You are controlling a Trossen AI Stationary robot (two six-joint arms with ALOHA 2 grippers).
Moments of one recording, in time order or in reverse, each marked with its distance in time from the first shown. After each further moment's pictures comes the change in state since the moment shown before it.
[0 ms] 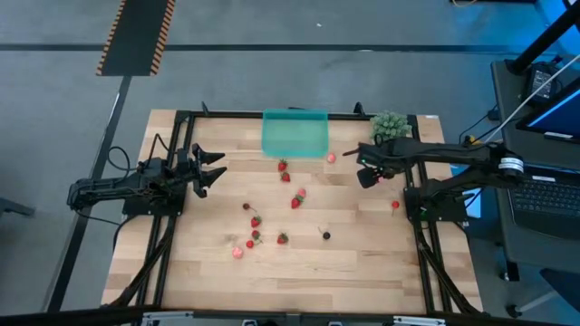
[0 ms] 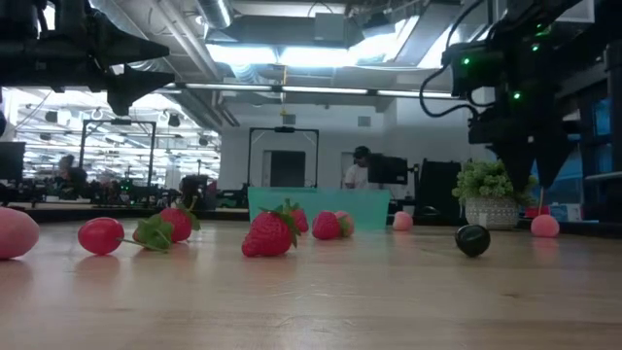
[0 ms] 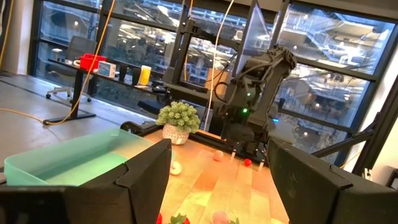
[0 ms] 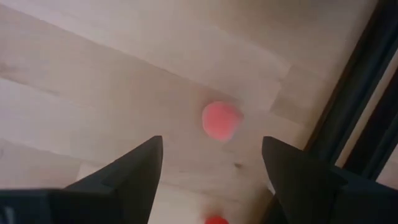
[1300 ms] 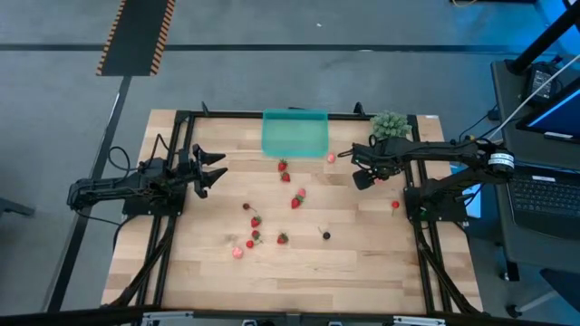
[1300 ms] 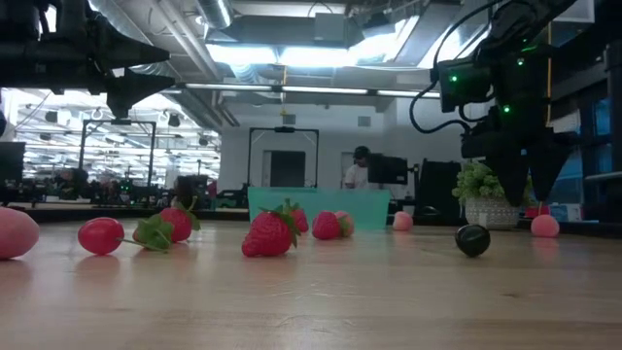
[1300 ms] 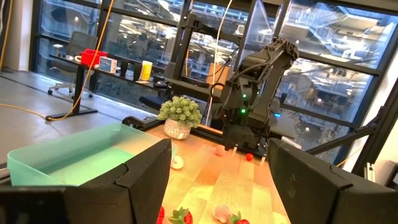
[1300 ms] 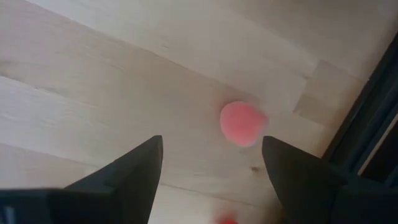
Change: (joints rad) left arm 0.000 0.000 0.000 -0.023 0.000 0.001; right arm -0.013 0.092 0.000 0.060 -0.052 -0.022
